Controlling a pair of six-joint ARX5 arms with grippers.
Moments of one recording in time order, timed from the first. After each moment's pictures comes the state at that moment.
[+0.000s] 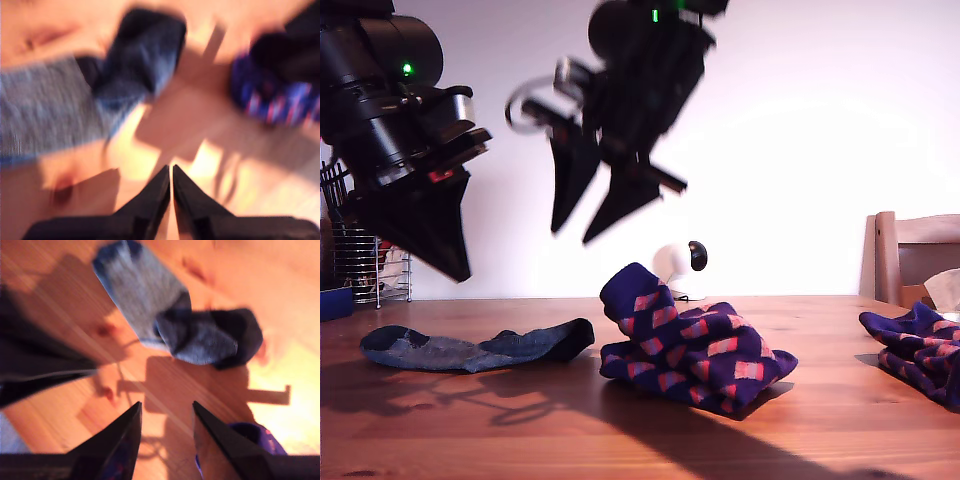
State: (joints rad) left arm -0.31 1.59 1.11 -0.58 0.35 -0.02; right arm 0.66 2.05 1.87 -0.87 -0.28 0.08
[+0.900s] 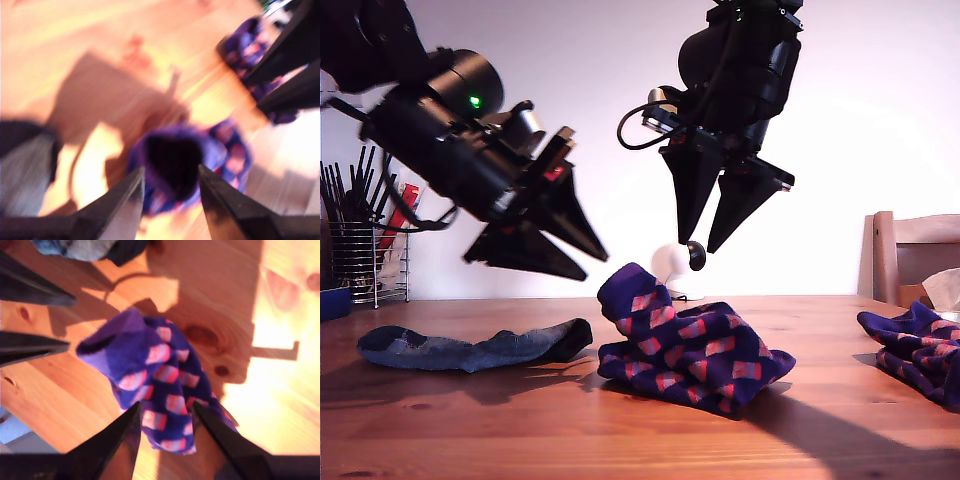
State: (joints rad) left arm -0.42 1.76 1.11 -0.17 0.64 -0.11; right arm 0.46 2.05 1.87 -1.22 -0.27 -0.08
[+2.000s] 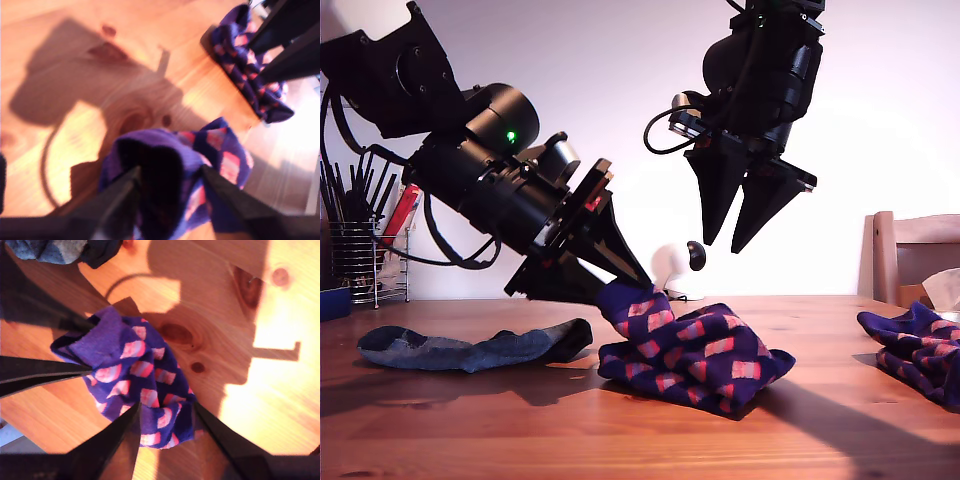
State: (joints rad) left arm -0.48 1.87 1.11 -0.08 0.67 -0.15; right arm 0.42 2.05 1.87 -1.23 -0.27 -0.10
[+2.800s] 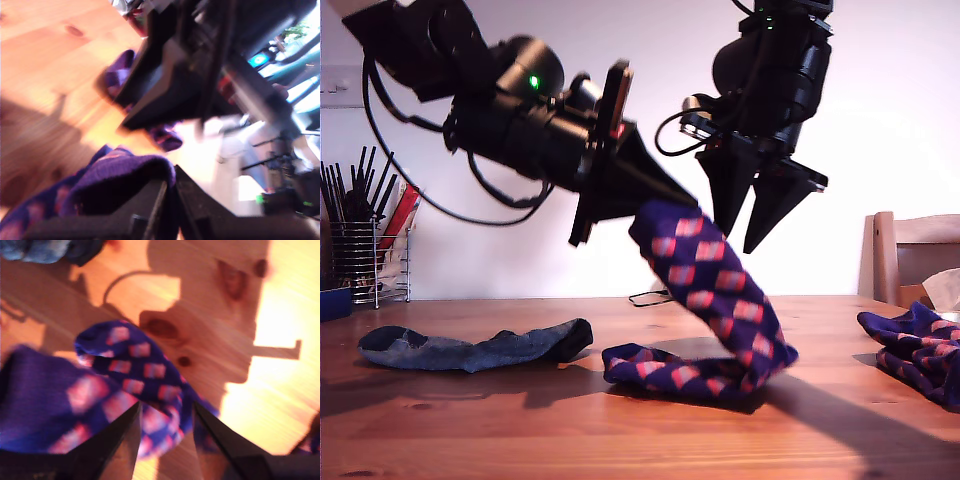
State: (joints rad) left arm -0.50 1.86 1.24 -0.10 0.90 -0.28; right arm 0.37 2.05 1.87 -1.24 -0.27 -0.11
